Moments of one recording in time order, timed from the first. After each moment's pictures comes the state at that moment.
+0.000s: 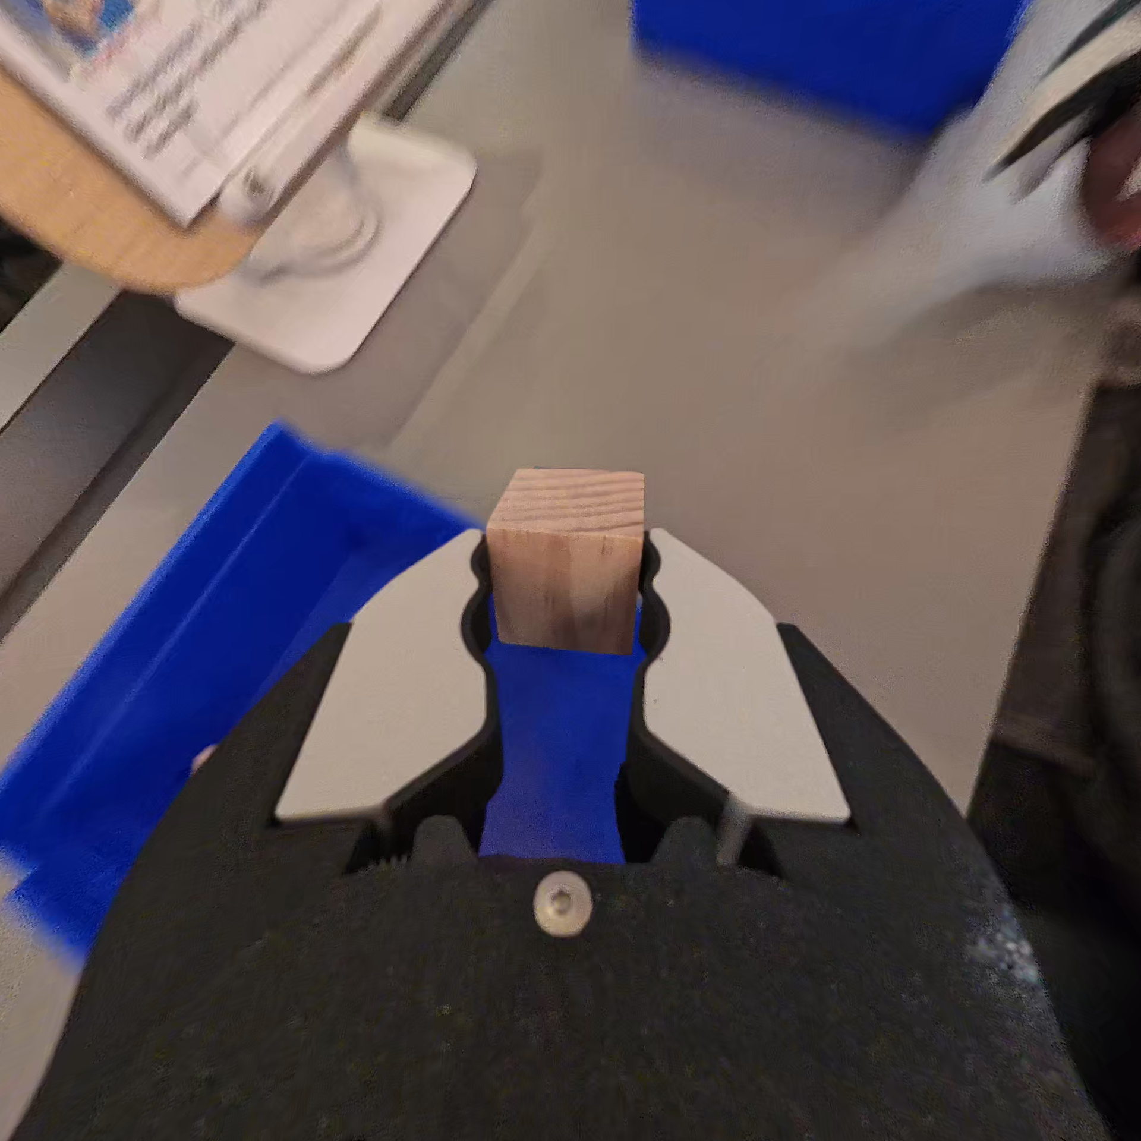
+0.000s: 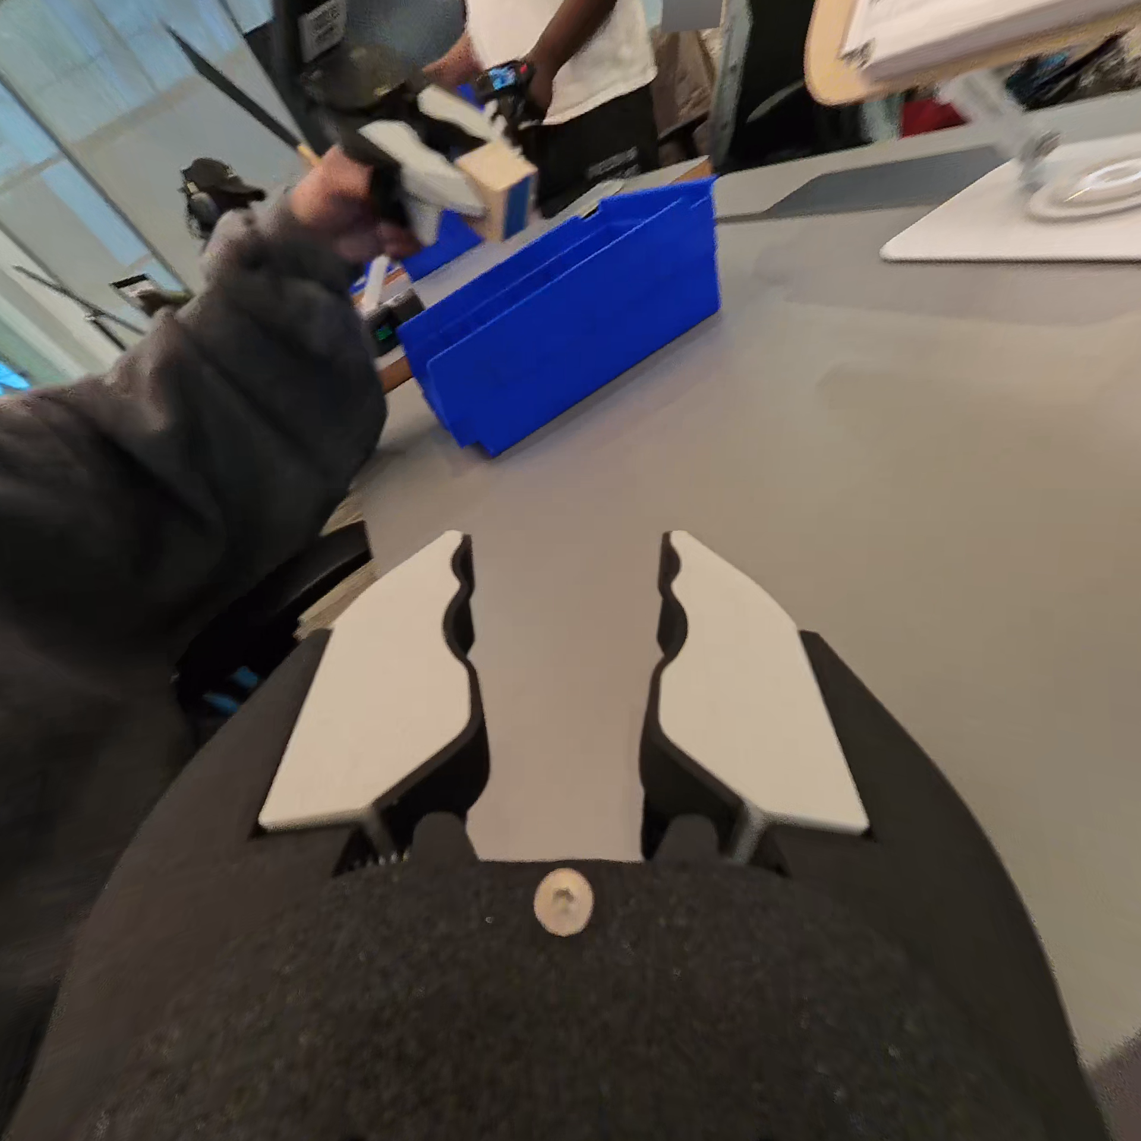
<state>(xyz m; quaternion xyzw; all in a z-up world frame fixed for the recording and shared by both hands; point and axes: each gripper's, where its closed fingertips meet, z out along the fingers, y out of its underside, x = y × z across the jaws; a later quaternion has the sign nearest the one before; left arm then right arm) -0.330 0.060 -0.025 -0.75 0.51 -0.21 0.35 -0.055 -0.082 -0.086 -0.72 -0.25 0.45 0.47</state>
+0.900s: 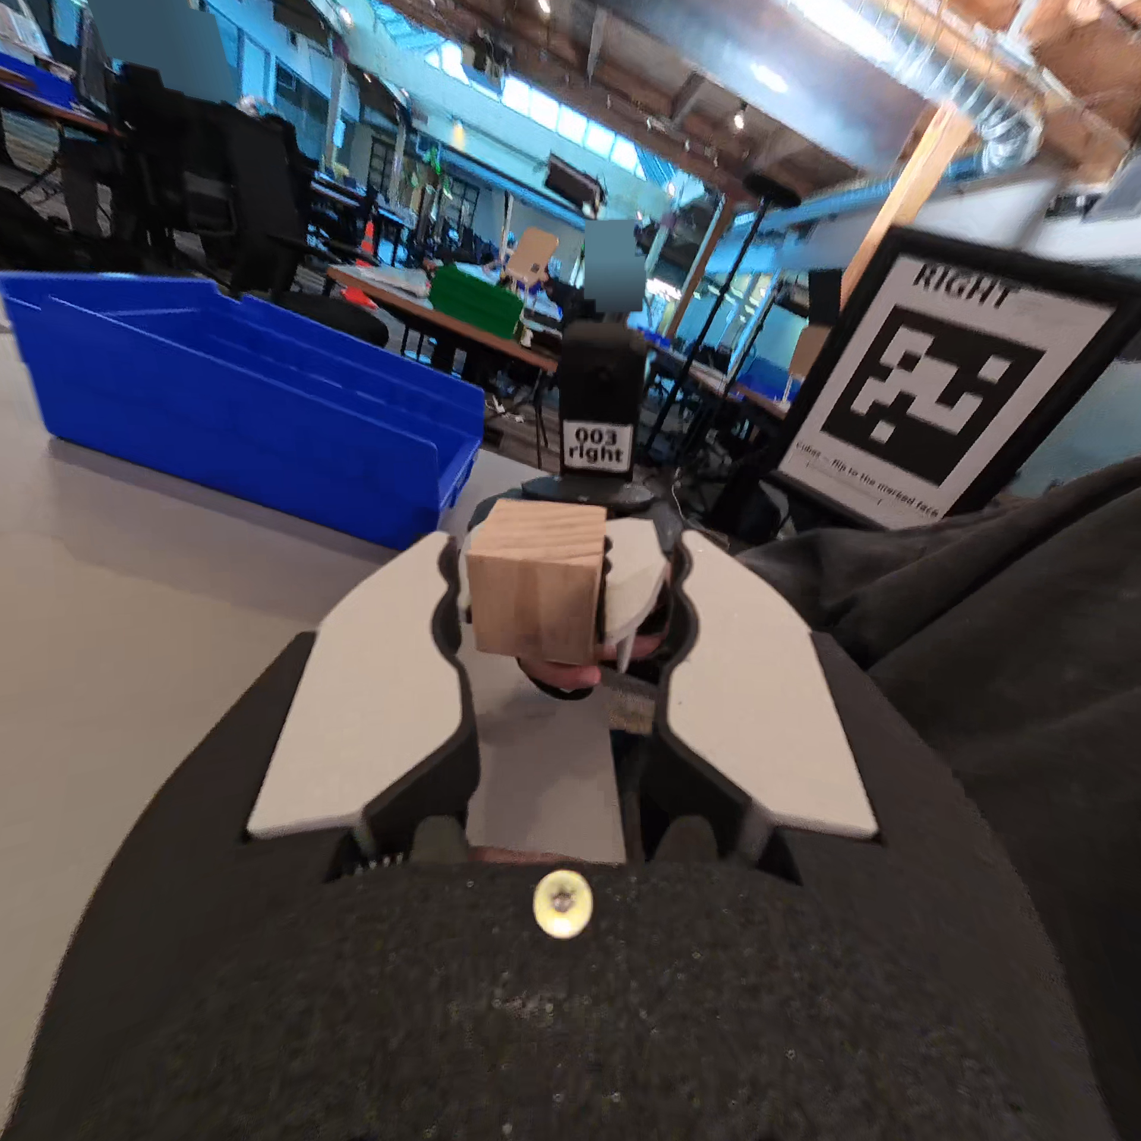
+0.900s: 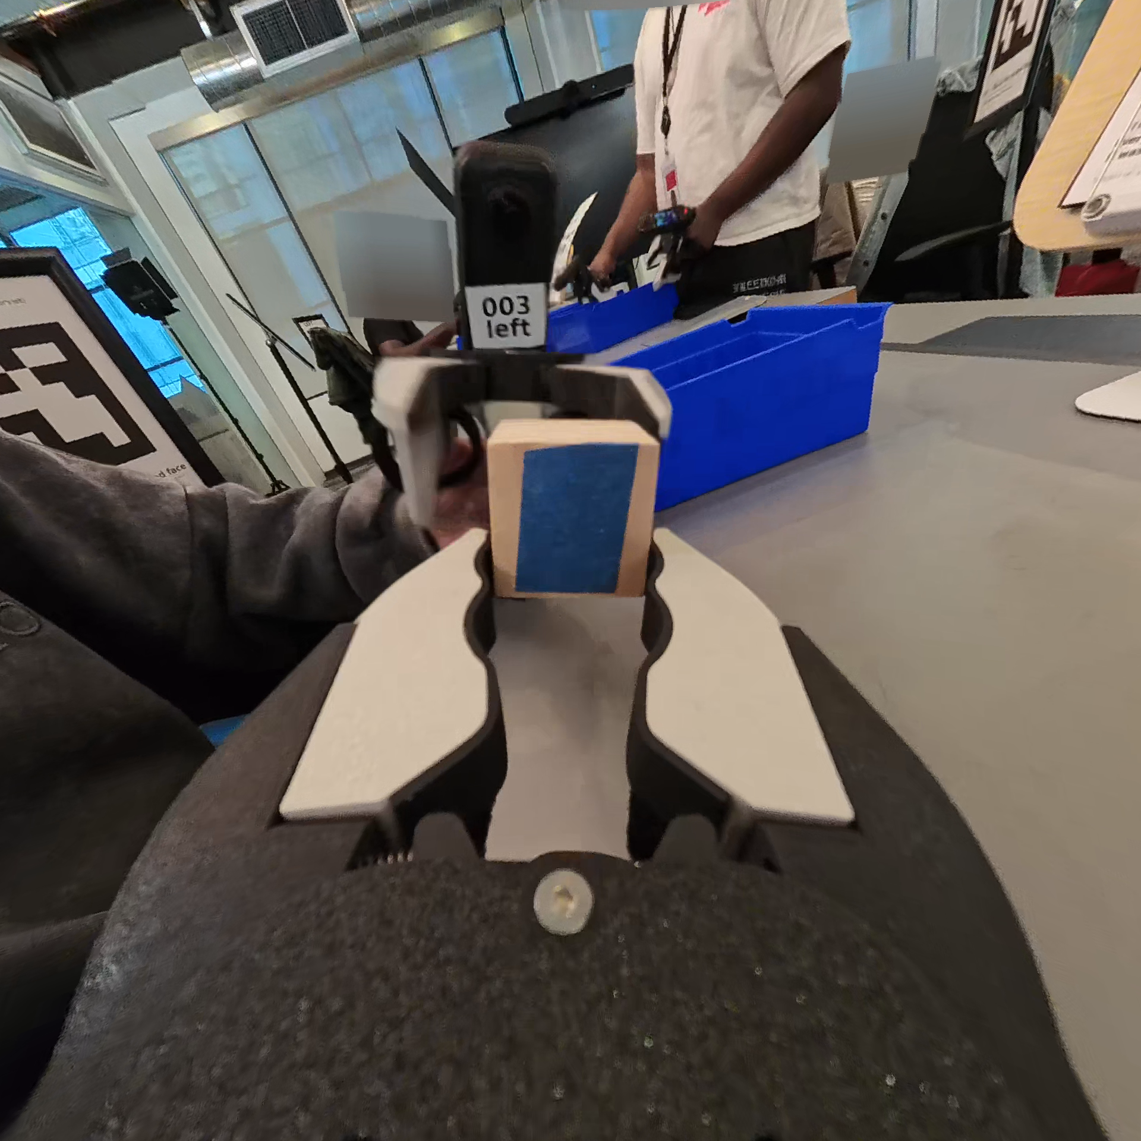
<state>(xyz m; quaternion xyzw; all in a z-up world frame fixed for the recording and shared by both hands) -0.105 -0.099 -0.021 -0.55 0.41 -0.62 0.37 -0.113 -0.097 -0.058 -0.62 -0.31 0.51 0.51</state>
